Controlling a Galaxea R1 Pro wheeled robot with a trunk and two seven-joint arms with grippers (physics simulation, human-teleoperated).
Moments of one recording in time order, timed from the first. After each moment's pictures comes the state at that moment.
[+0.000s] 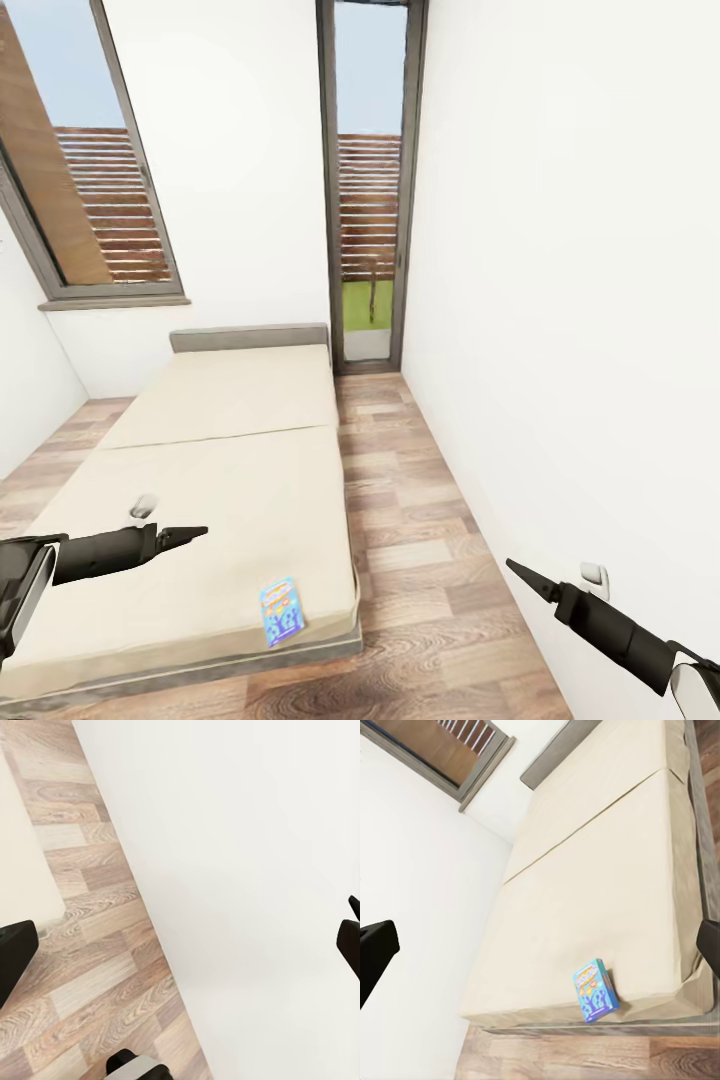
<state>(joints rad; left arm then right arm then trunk) -0.49 0.38 0.30 -1.01 0.01 0.90 -1.31 -0.09 -0.23 -0.33 -1.31 -0.58 0.62 0.92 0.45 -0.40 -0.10</state>
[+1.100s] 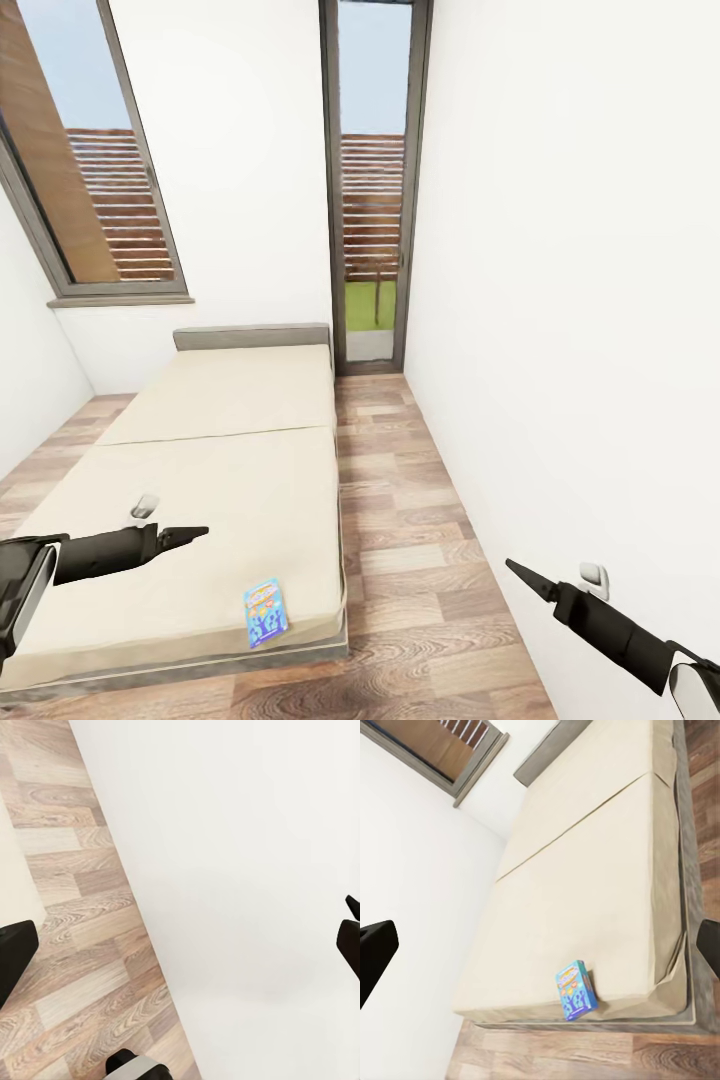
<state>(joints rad) -0.49 0.38 0.30 -1.01 0.01 0.90 -1.31 -0.09 -0.23 -0.33 -1.31 -0.58 0.61 0.89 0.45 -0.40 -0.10</state>
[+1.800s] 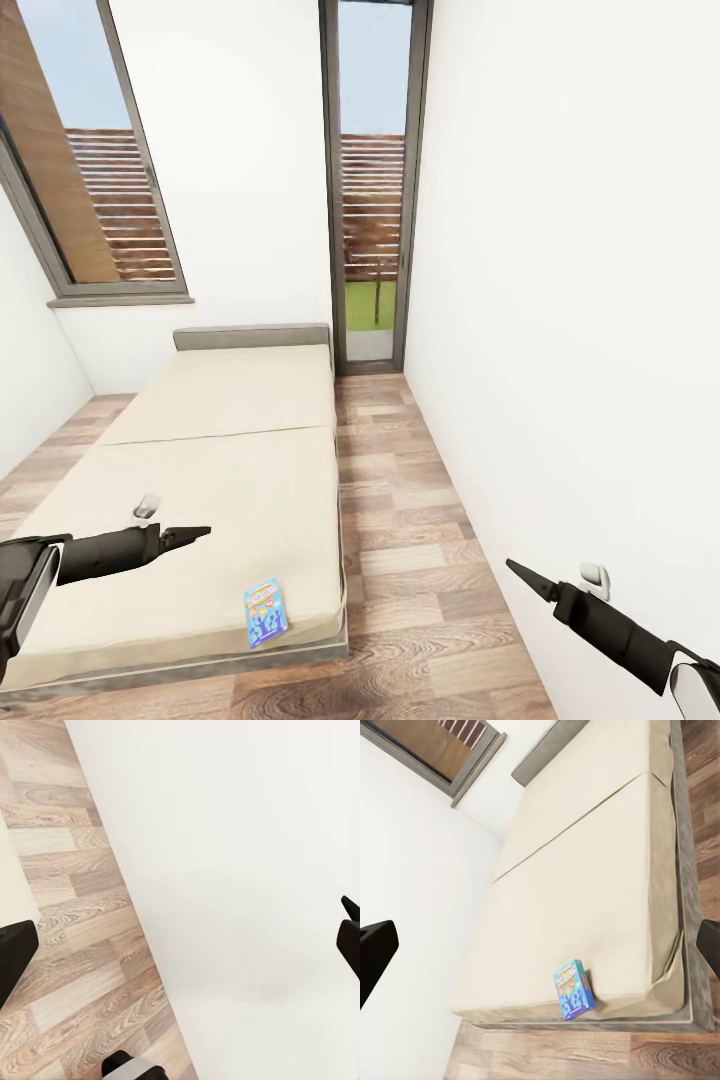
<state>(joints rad) -0.49 0.37 0.30 -1.01 0.01 0.90 -1.31 -0.09 -0.23 -0.33 -1.31 -0.58 0.62 0.89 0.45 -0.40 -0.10</state>
